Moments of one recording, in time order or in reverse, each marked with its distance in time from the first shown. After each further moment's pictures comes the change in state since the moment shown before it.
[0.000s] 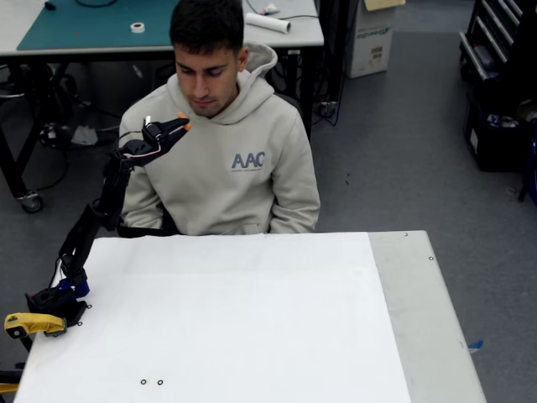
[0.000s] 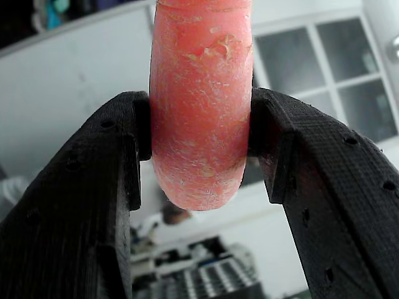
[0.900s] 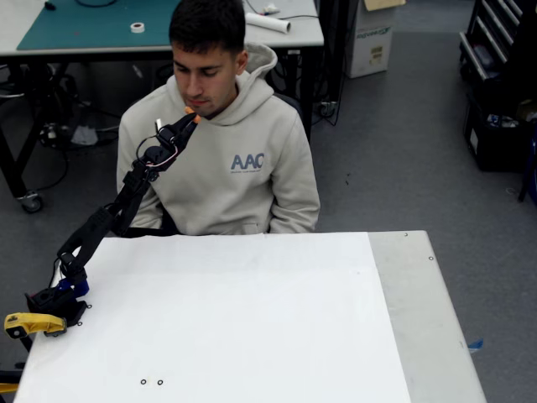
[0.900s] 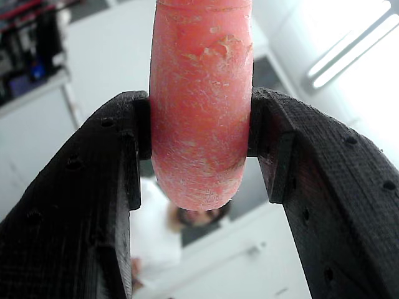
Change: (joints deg) arm -5.4 -15.9 0.1 -30.7 -0.2
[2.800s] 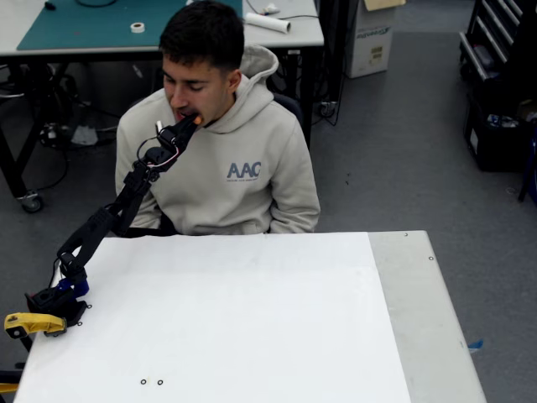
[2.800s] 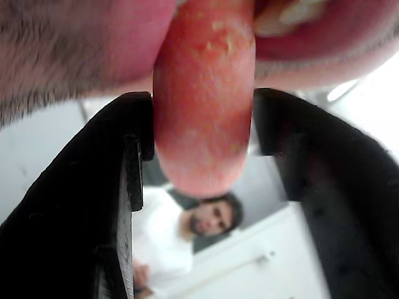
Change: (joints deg) arm 0.1 -0.4 0.0 0.0 -0.6
